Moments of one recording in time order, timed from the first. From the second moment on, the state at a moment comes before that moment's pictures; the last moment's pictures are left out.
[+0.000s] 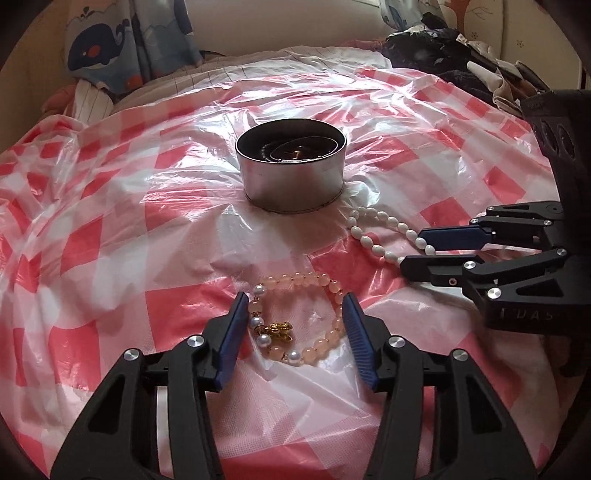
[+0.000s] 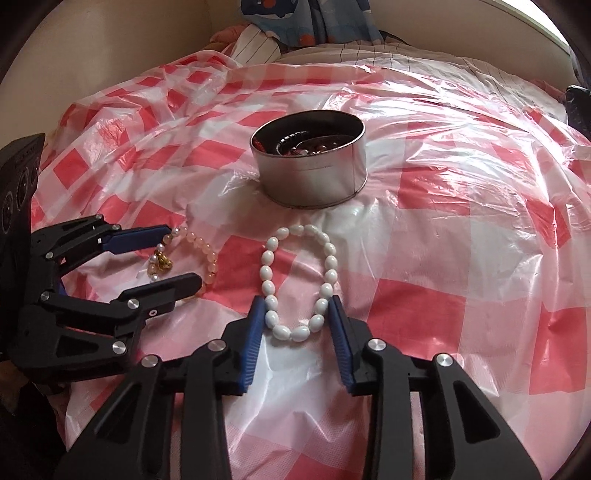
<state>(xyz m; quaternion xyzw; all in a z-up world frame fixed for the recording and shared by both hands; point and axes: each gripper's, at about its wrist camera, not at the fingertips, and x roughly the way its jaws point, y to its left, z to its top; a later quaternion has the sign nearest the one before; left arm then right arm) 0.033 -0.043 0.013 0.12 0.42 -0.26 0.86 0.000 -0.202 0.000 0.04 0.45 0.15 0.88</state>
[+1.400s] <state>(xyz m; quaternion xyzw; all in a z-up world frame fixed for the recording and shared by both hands) 0.034 -0.039 0.010 0.12 0.42 -0.24 0.87 0.004 -0.193 -0.003 0.03 0.45 0.13 0.88</state>
